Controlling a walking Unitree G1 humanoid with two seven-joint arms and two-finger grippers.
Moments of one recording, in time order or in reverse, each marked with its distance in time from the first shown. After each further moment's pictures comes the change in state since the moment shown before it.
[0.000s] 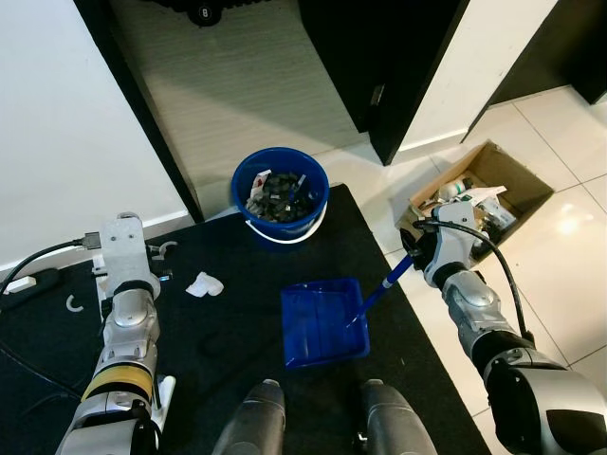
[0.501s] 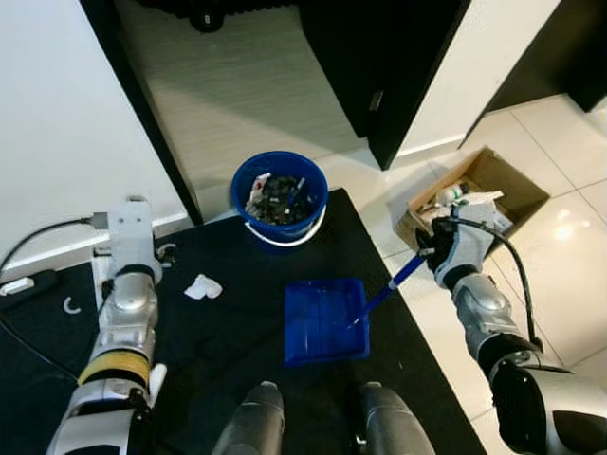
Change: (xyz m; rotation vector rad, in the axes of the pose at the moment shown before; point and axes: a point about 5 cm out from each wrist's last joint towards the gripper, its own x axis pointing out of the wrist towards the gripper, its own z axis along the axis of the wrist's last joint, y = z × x) left arm 0.017 0.001 0.050 0.139 -0.102 -0.072; right arm -0.005 -0.020 0.002 0.170 -0.060 -0.094
